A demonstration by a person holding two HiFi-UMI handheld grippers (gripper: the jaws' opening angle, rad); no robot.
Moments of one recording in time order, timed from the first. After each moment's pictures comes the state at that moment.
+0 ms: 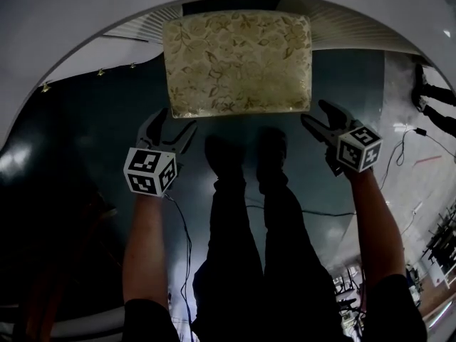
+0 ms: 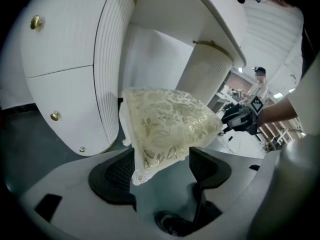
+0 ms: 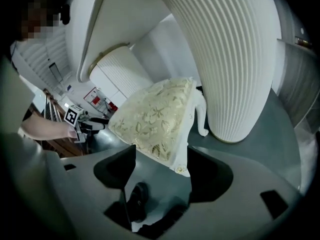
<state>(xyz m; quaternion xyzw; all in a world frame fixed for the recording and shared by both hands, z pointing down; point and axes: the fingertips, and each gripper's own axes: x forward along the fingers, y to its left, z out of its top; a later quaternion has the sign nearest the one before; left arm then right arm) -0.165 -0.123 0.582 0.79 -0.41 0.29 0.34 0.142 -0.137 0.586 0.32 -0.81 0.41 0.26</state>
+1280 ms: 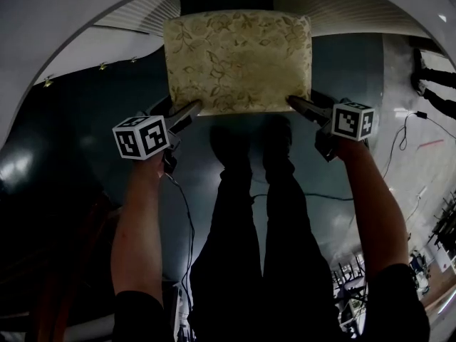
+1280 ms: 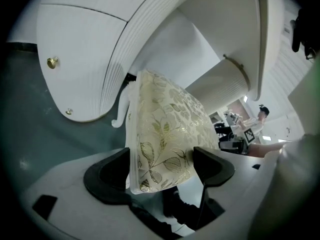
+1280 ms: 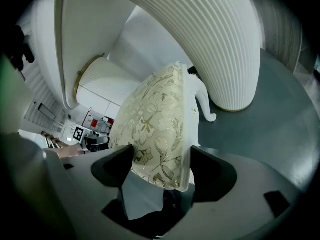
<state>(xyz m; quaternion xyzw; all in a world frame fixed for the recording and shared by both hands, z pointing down) -0.161 -0.162 0.607 0.72 -0.38 0.22 0.54 0.112 -0.169 0.608 0.32 -0.74 0.56 0.20</state>
